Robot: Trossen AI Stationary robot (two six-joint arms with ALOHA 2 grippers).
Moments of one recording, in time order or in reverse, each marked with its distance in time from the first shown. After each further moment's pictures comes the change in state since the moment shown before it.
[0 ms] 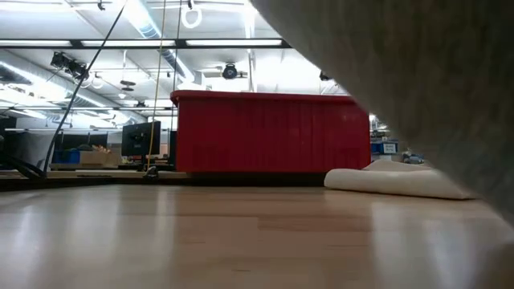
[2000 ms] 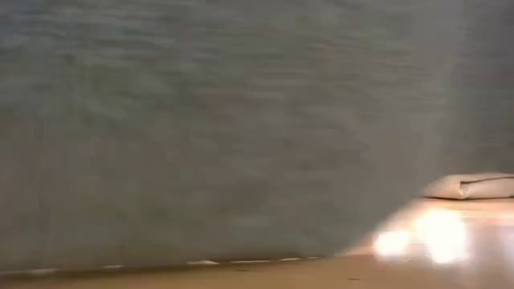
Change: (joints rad) left arm -0.112 -0.193 -0.292 0.230 1.484 -0.481; right arm 0.106 -0.265 -0.370 0.138 -1.589 0.812
